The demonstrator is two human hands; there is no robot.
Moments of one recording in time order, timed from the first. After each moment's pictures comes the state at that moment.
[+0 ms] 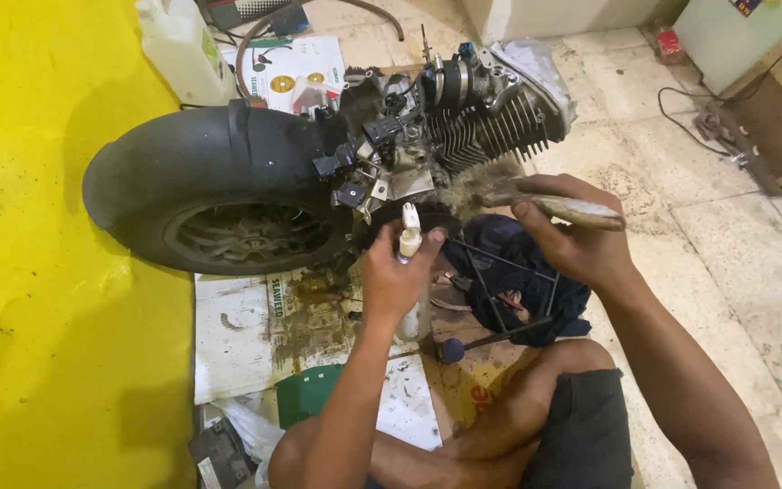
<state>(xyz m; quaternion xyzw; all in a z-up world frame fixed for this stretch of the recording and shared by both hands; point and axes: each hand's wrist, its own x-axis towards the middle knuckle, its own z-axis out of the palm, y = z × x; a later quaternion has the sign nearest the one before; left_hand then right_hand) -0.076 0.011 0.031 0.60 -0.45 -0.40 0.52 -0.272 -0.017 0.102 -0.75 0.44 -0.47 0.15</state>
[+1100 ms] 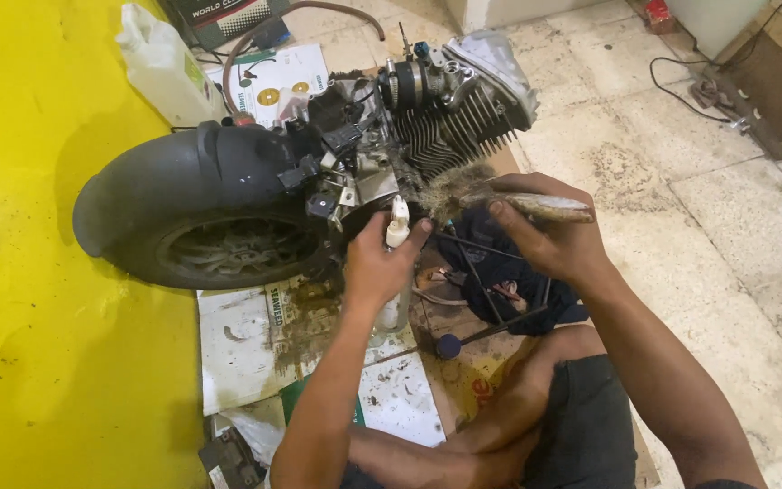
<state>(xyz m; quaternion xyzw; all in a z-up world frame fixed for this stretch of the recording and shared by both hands) -0.083 0.002 0.072 0.65 -0.51 -0.41 0.37 -0.294 -0.010 0.095 -0.72 0.43 -0.51 0.19</state>
